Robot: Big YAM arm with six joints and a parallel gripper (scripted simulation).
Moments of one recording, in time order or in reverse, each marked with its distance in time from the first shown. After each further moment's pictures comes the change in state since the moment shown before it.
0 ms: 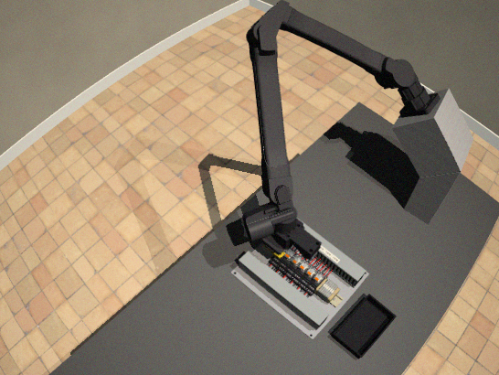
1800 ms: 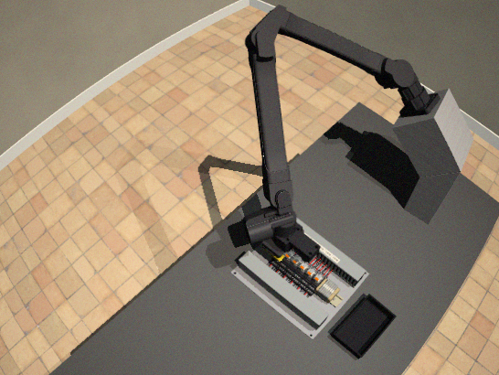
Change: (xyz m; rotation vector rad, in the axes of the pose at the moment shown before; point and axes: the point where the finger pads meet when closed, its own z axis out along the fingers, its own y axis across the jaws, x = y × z) arm 0.000 0.000 0.019 0.002 0.001 -0.002
